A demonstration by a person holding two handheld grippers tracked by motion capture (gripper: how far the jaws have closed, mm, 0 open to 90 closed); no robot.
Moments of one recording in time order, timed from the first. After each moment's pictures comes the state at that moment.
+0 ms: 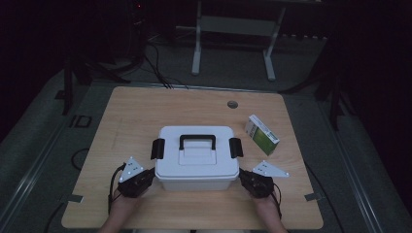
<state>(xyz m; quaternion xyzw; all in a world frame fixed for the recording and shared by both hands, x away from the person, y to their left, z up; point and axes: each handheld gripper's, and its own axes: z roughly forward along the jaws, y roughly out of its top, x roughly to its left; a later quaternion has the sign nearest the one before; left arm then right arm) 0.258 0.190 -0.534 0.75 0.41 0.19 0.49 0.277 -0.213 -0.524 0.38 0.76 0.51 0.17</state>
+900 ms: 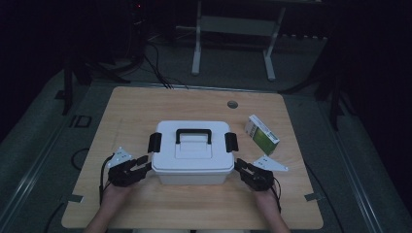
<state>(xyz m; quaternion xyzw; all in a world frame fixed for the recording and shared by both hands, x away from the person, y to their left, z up) 0.279 0.225 -0.530 0.74 0.45 0.15 0.48 0.297 -0.221 -0.531 0.39 0.75 0.50 0.18</state>
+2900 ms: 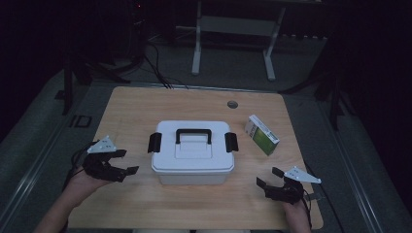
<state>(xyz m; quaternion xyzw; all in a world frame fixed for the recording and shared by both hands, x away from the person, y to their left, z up) 0.282 0.264 -0.459 0.84 0.36 0.11 0.39 0.273 -0.308 -0.545 0.43 0.74 0.48 0.17</state>
